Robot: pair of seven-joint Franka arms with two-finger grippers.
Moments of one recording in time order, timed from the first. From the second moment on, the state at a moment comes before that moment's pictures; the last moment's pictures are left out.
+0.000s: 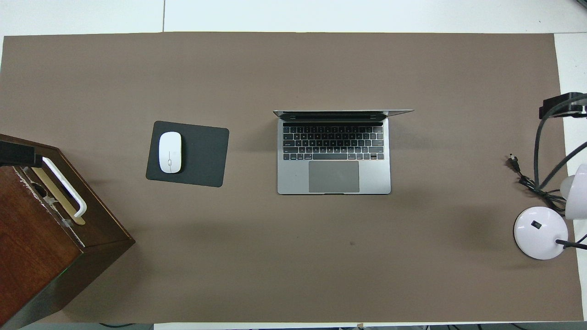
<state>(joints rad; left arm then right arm) -0.01 -0.12 0.03 -1.68 0.01 1.57 0.05 -0.09 0.03 0.02 -1.59 -0.06 1.74 -0.02</state>
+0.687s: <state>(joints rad) -0.01 -0.12 0.03 -1.68 0.00 1.57 0.05 -0.07 0.36 0.03 -1.37 -0.07 1.93 -0.02</state>
